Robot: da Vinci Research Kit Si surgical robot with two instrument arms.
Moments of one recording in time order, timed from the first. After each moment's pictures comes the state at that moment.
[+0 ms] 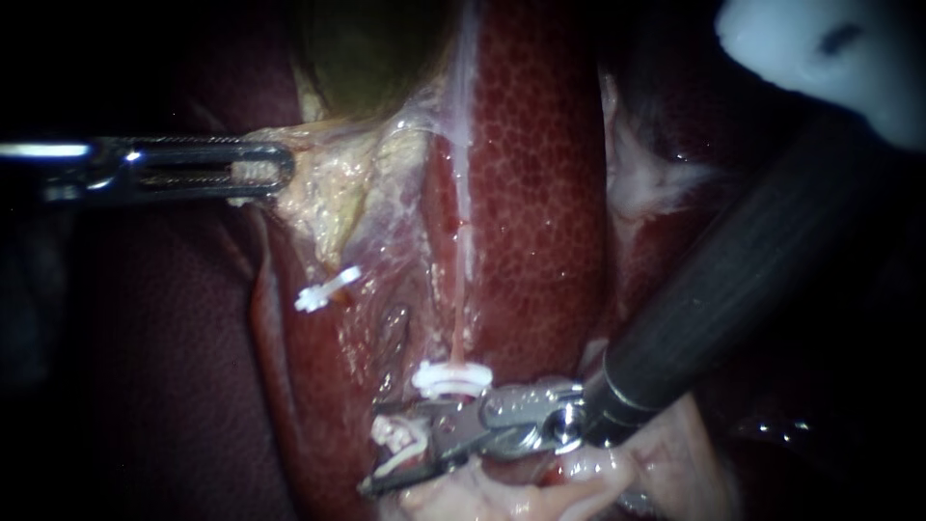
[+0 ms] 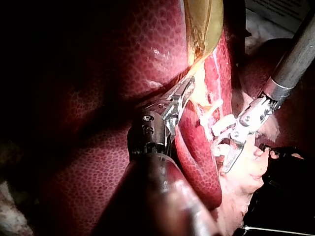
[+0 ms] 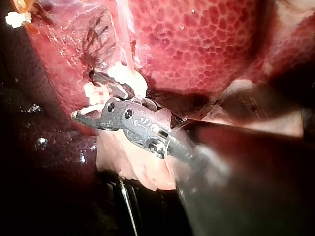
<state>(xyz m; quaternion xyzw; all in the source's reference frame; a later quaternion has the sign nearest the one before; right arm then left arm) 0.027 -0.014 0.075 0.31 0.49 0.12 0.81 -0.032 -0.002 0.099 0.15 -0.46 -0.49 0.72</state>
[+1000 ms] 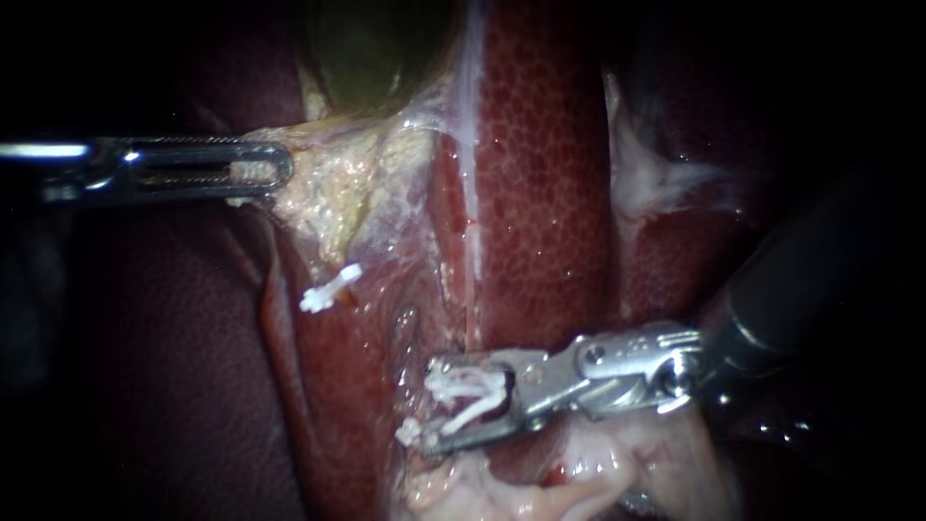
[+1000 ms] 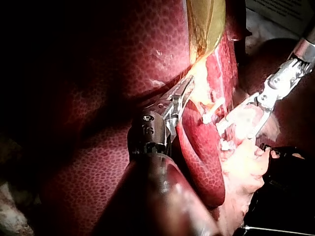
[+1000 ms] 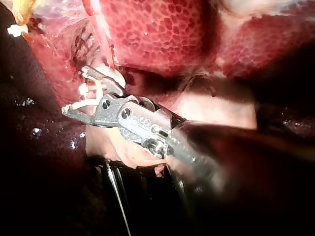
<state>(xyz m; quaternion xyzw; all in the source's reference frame) 0.018 -0.005 0.063 0.29 0.52 0.16 0.79 -0.032 -0.002 0.099 0.15 -0.46 -0.49 0.72</state>
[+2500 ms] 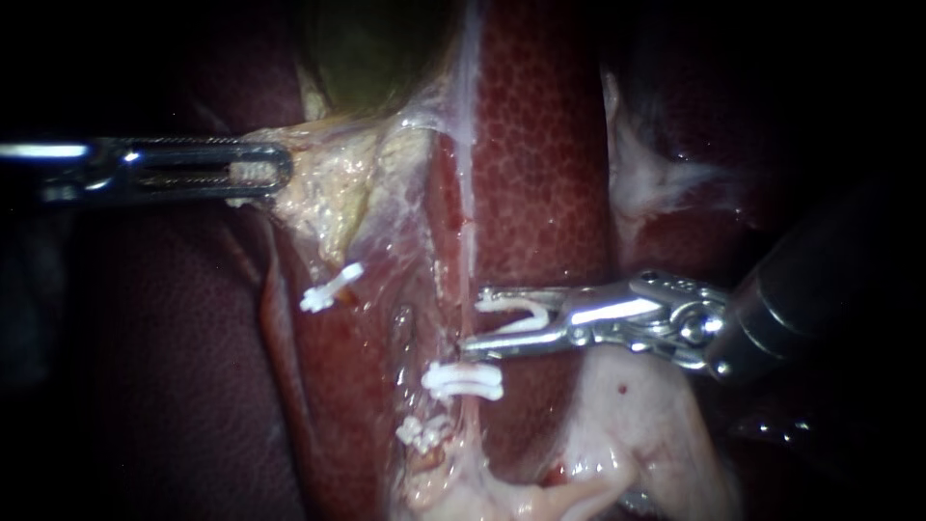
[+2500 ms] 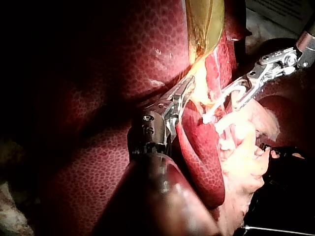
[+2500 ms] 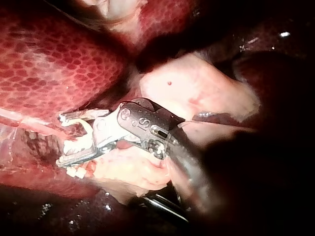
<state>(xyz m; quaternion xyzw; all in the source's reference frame) 0.015 -0.001 0.070 0.39 0.47 0.38 0.70 -0.032 -0.002 0.099 0.16 -0.47 -0.49 0.72</state>
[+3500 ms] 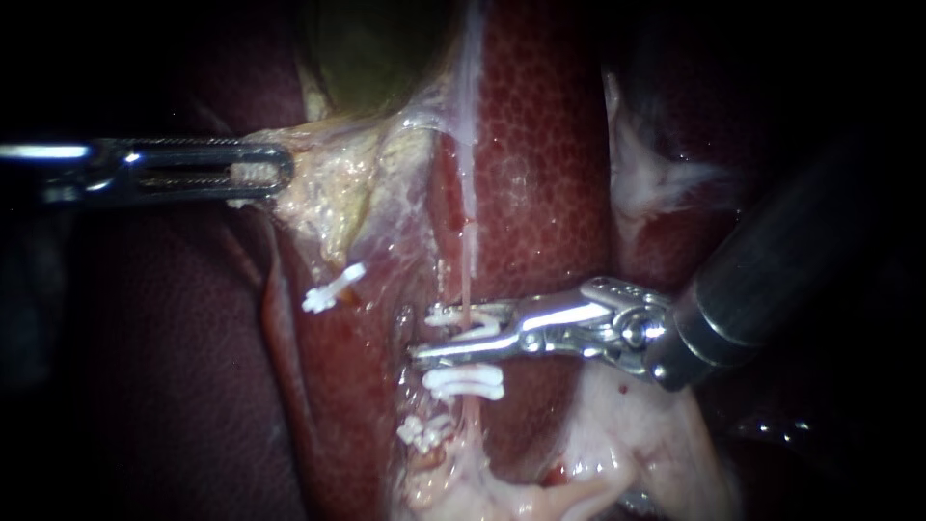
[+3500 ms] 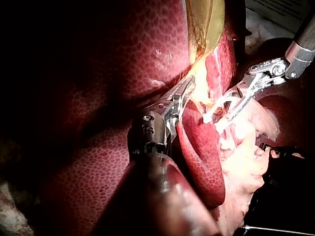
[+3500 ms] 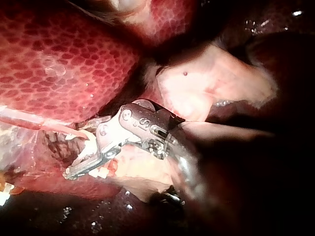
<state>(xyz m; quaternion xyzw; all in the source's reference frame) 0.019 -0.002 0.071 0.42 0.47 0.39 0.67 -0.032 -0.002 0.099 0.16 -0.47 -0.49 0.72</state>
